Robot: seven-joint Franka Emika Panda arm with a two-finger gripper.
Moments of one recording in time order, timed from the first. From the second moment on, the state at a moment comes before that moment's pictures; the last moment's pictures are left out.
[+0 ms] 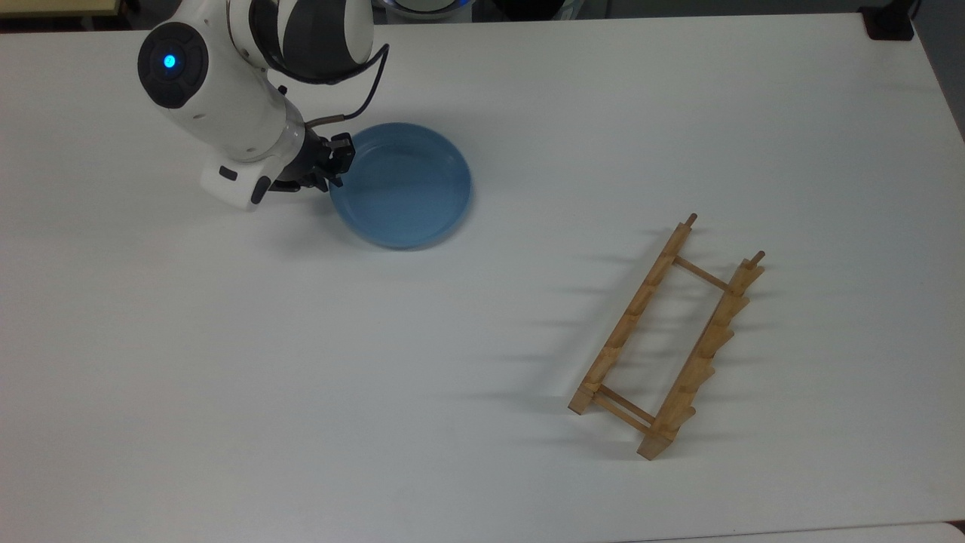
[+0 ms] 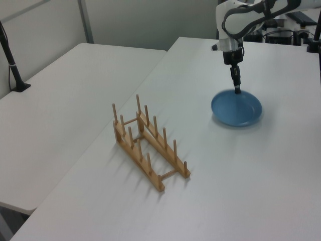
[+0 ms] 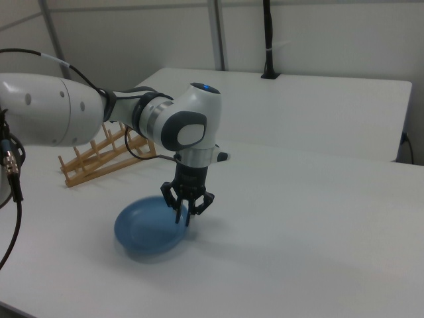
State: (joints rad) arm -0.25 0.39 0.04 -1.72 0.09 1.81 -0.56
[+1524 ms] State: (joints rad) arm 0.02 -0.06 -0.07 -1.60 0.09 1.58 0.28
